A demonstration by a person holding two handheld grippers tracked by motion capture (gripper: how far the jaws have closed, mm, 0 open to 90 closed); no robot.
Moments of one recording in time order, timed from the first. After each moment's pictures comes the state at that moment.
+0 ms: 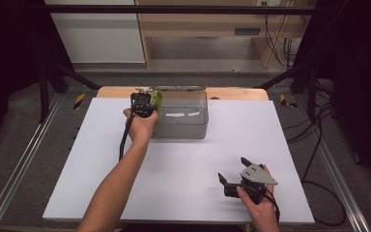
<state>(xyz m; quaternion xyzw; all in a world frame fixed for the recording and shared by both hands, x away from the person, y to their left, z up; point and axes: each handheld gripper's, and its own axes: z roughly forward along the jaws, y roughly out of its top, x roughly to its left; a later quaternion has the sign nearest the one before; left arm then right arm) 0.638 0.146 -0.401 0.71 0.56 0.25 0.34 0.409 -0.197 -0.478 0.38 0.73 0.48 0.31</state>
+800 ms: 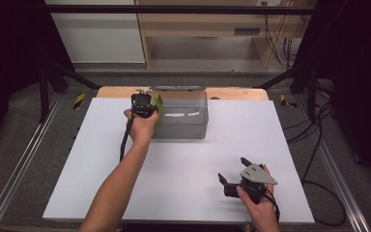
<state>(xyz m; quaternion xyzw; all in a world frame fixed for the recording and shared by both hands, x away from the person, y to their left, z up) 0.640 0.146 -0.408 0.71 0.57 0.25 0.33 0.409 -0.197 -0.478 0.38 0.73 0.47 0.31</state>
